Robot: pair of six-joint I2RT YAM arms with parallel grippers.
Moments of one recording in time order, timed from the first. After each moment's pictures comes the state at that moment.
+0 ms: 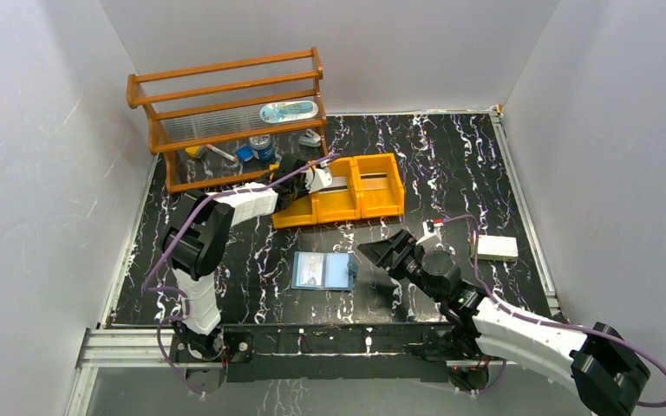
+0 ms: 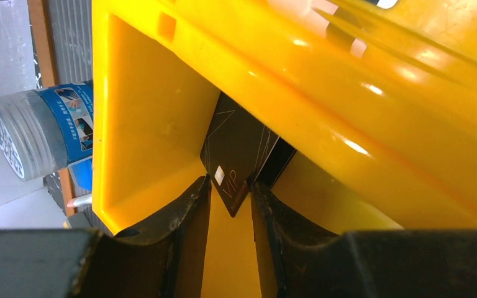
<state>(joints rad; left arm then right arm) -0.51 1.90 1.16 -0.09 -0.27 0.82 0.87 0.75 0.12 0.40 0.15 1.17</state>
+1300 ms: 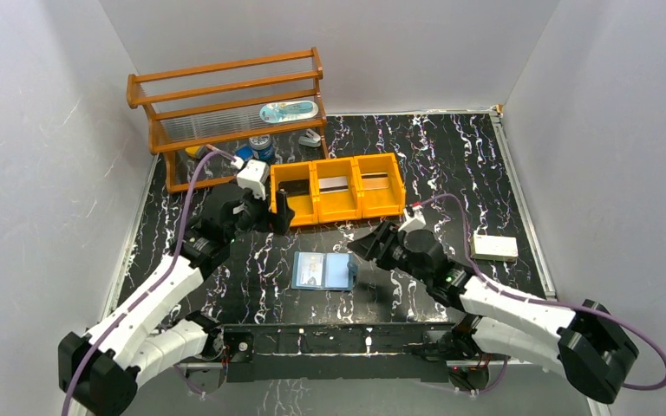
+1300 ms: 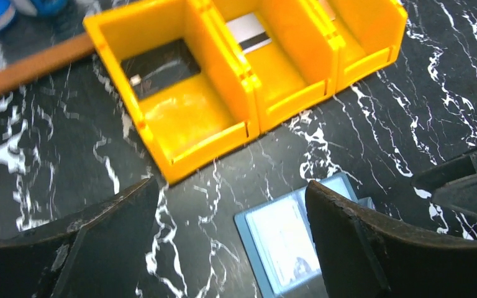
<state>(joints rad) -0.51 0.97 0.76 -0.23 0.02 -0.16 0.86 0.91 0.31 0.25 0.06 1.09</state>
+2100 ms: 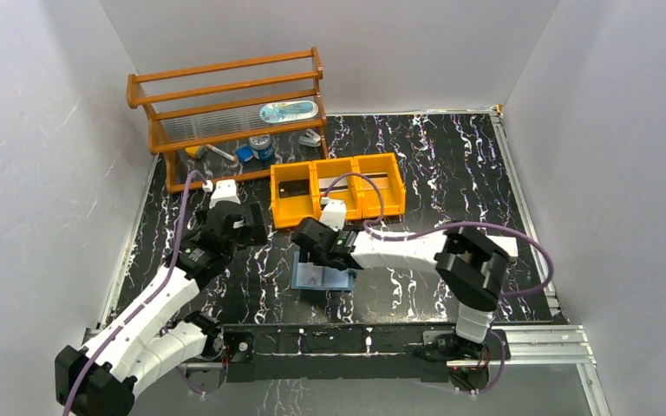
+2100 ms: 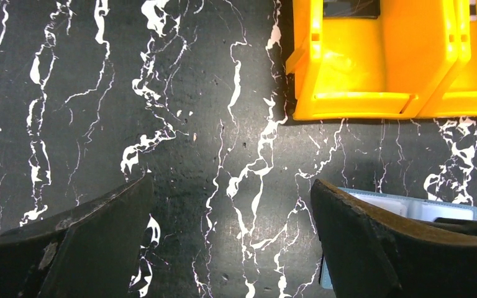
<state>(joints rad) -0.51 0.87 0.67 -0.53 -0.42 -0.43 1.17 1.75 1.15 -0.43 0.45 1.07</state>
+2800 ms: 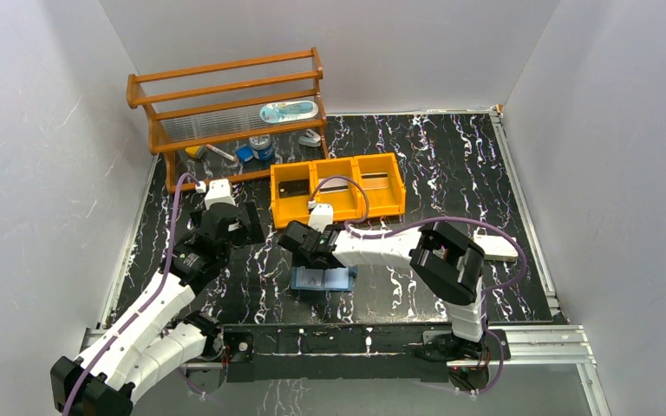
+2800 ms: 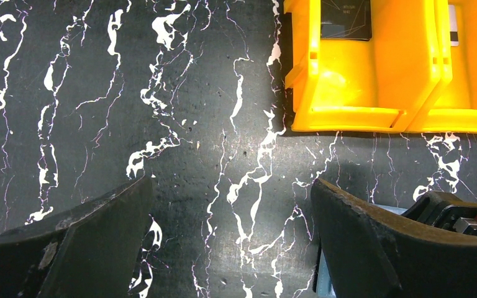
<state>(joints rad) -0.50 0.80 0.67 -0.53 -0.45 -0.44 1.19 1.92 1.31 -0.53 0.45 1.07</state>
